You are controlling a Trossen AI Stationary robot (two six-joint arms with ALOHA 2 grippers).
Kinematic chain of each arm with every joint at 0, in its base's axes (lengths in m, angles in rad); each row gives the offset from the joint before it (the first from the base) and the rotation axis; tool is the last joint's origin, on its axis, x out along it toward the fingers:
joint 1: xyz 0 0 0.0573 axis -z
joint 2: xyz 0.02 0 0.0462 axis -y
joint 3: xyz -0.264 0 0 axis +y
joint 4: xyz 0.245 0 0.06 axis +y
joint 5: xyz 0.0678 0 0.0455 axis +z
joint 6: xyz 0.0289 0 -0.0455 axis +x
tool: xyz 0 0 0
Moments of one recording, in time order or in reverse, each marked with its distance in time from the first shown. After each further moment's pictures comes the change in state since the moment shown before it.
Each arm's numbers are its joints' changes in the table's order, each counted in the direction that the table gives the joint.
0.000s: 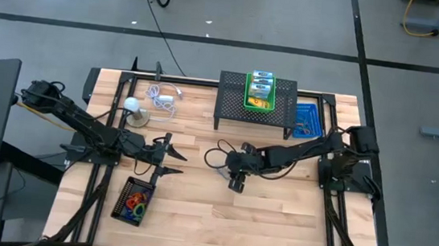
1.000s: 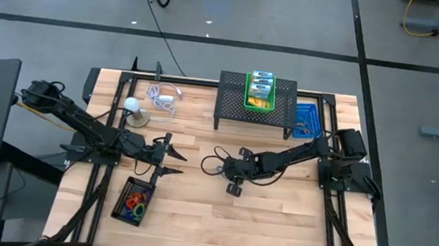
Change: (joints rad) left arm 0.001 0.000 0.000 0.006 0.000 -0.006; right arm -0.014 -0.147 -0.004 -0.047 -0.008 0.012
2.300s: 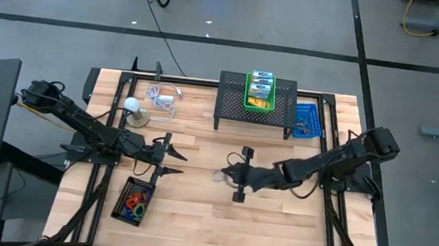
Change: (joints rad) left arm 0.000 0.000 0.000 -0.014 0.001 0.035; right arm -0.174 0.326 0.145 -0.397 -0.291 -0.291
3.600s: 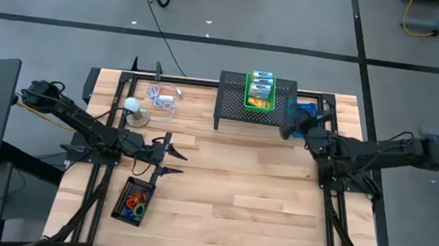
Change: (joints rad) left arm 0.000 0.000 0.000 -0.021 -0.001 0.028; right arm 0.346 0.777 0.444 0.078 -0.733 -0.097
